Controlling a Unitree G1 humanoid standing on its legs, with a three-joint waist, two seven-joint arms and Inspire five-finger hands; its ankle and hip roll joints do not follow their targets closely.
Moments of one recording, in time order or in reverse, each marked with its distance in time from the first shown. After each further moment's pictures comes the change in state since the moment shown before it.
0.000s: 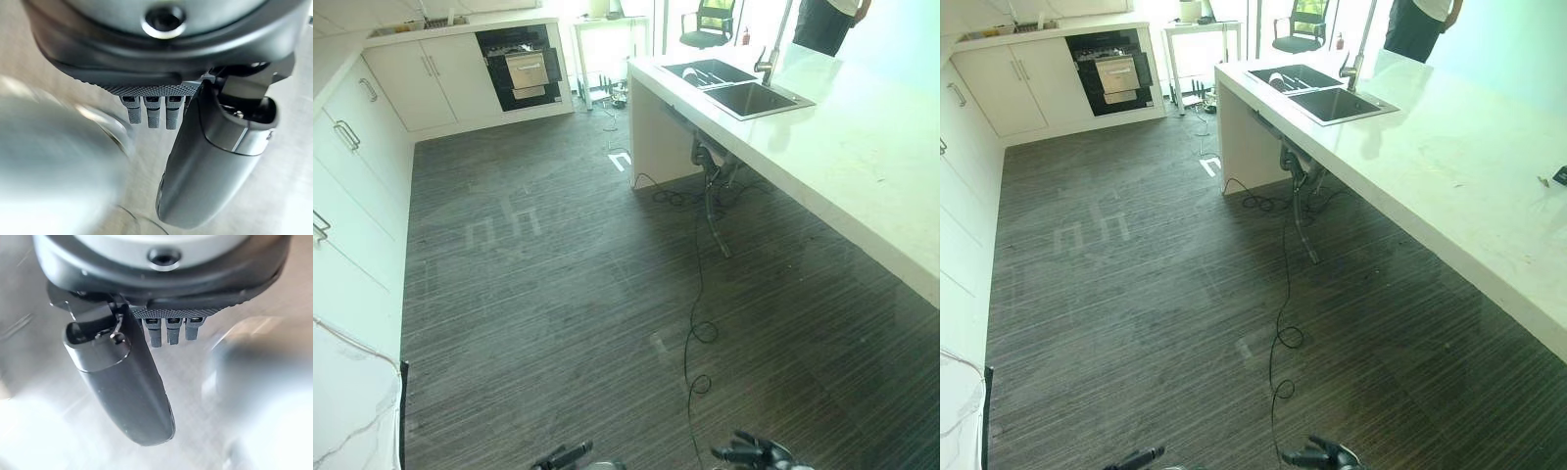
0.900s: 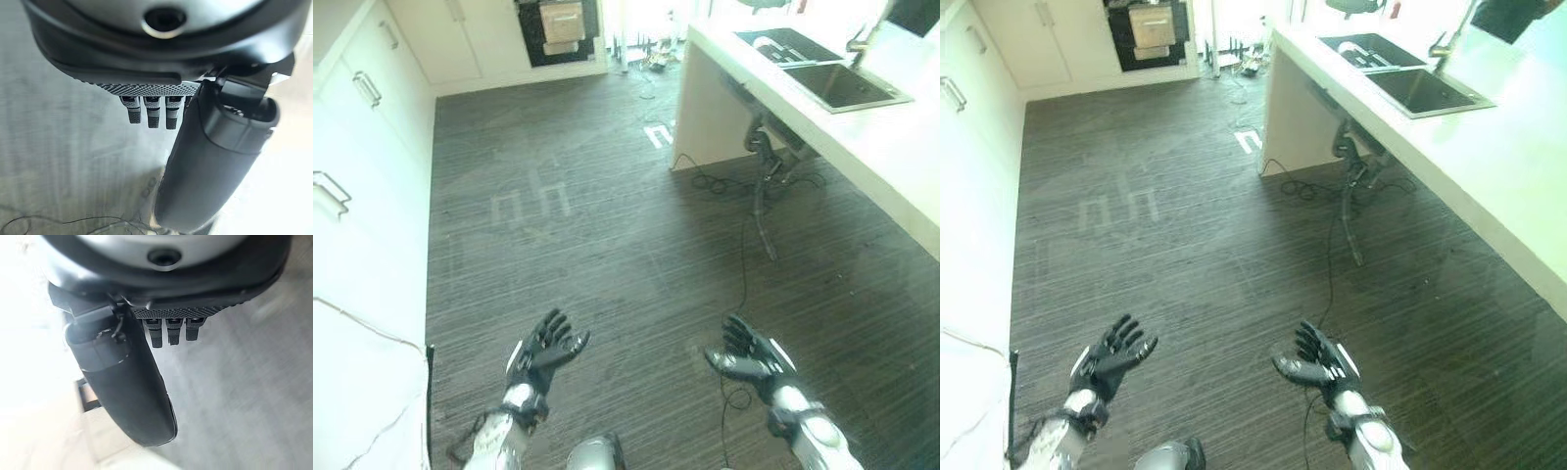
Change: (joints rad) left arm 0.075 0.175 -0.091 -0.734 0.054 -0.194 -0.134; right arm 0.182 0.036 -0.113 -0.743 -0.029 -0.114 -0.010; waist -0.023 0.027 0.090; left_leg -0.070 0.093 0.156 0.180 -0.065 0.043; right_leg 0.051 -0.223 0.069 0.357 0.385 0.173
